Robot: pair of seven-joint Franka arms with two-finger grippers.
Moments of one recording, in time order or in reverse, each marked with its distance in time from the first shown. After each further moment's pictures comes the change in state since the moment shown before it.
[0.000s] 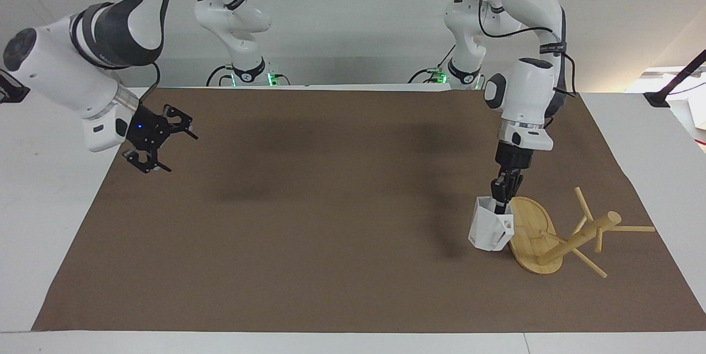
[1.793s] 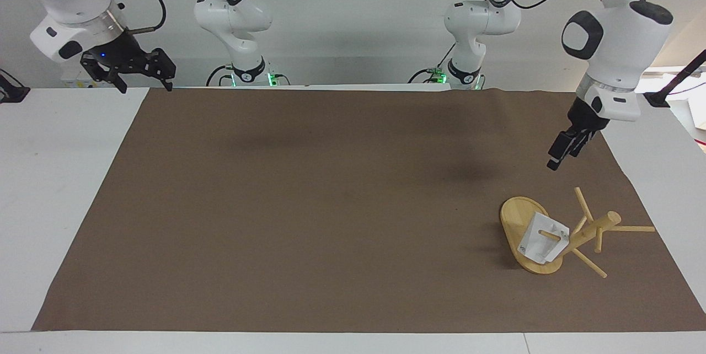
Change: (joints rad) left arm 0.208 -0.205 0.004 0.304 0.128 -1.030 0.395; right arm 0.059 -0.123 -0.005 0.136 -0.235 -0.269 0.772
